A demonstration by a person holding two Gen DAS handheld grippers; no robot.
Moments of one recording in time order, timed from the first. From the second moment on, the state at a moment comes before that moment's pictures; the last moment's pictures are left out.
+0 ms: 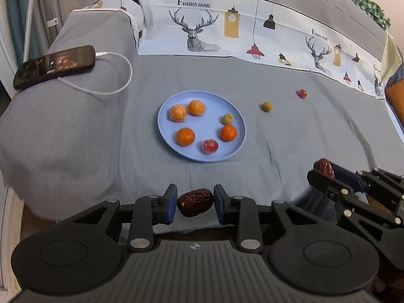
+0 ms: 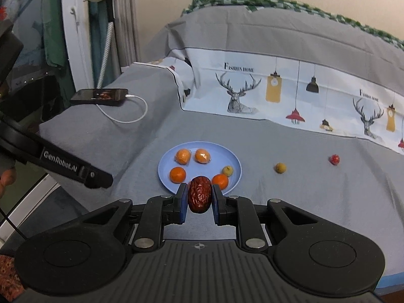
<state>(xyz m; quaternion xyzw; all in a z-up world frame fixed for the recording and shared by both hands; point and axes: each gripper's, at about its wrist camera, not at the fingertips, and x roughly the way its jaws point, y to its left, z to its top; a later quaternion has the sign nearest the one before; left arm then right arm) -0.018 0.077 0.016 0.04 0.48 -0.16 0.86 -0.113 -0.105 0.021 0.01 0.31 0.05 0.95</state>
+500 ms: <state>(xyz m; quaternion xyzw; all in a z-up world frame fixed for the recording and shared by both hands) 0.094 0.032 -0.016 0.04 0.49 -0.17 0.85 -0.005 -0.122 -0.026 0.02 0.35 0.03 0.94</state>
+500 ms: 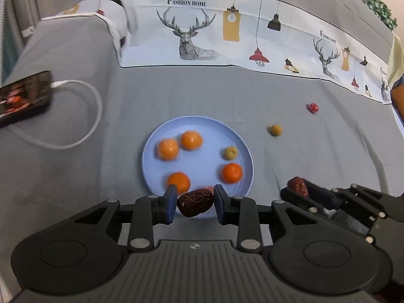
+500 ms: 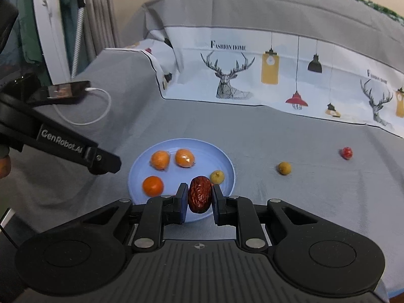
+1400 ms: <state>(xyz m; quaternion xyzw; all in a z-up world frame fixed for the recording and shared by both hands) 0.133 0.032 -0.053 0.07 0.46 -0.14 0.87 0.065 -0.137 -0.082 0.02 0.39 0.03 0.92</state>
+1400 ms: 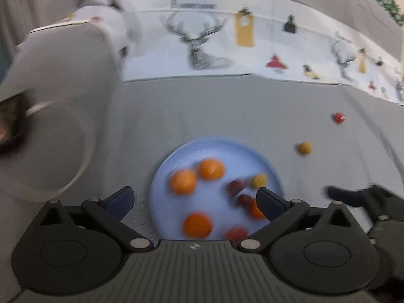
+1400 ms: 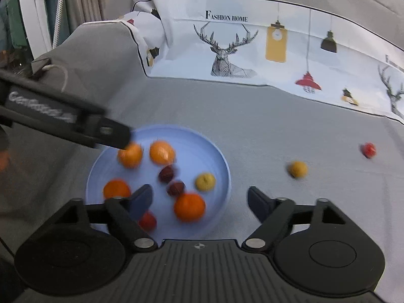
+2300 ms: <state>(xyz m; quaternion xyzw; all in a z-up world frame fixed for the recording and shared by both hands) -0.053 0.079 0.010 0.08 0.41 -0.10 0.90 -0.124 -0.107 0.022 -0.02 0.28 0.02 0.96</state>
